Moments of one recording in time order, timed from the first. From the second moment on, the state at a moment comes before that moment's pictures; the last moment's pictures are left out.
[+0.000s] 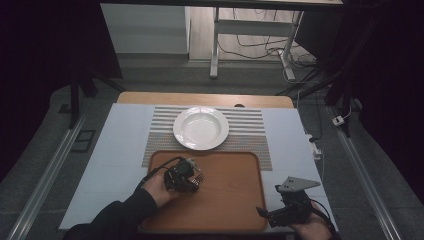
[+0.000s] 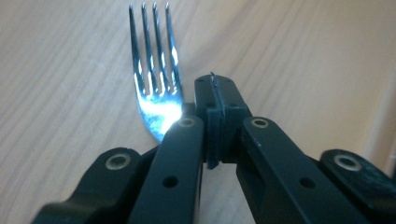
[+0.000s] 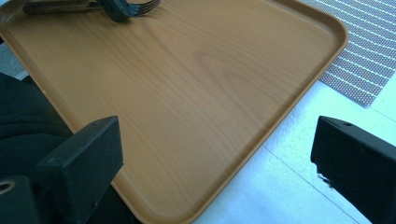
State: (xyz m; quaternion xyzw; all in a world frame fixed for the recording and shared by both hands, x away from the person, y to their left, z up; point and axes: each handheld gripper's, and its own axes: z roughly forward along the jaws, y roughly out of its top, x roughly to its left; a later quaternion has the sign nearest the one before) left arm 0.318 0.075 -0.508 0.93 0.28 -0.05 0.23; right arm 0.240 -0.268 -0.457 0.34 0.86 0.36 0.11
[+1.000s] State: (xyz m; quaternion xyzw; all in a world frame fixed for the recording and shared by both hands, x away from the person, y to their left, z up) left arm 0.352 0.146 -0.510 0.89 0.40 -0.02 0.22; right arm 0.241 -0.268 -0.457 0.34 0.86 0.36 0.10
